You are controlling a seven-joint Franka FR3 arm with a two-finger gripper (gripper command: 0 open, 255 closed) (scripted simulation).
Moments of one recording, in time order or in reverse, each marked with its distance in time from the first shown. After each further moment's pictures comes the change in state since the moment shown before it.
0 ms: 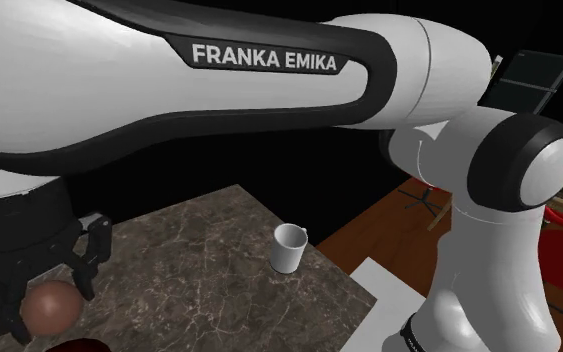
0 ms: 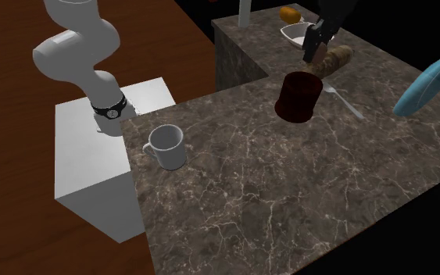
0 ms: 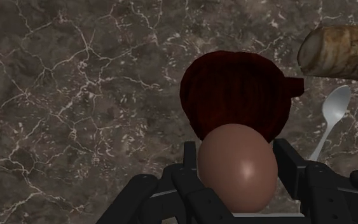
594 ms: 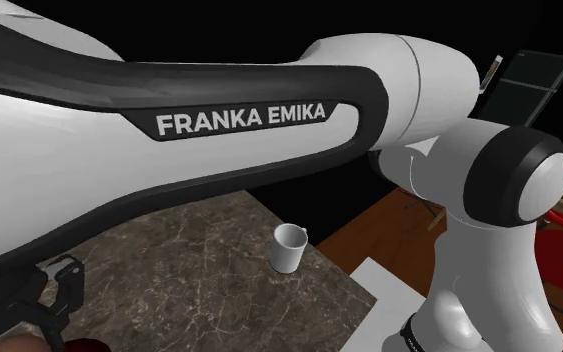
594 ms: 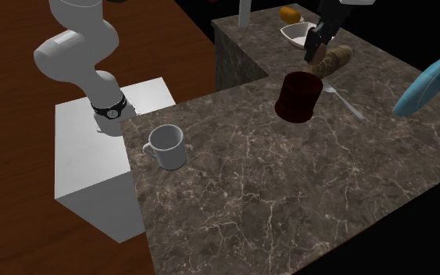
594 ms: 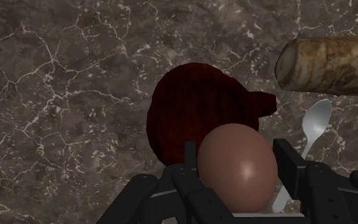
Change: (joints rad) arm 0.072 0.061 0.008 0.025 -0.028 0.037 0.074
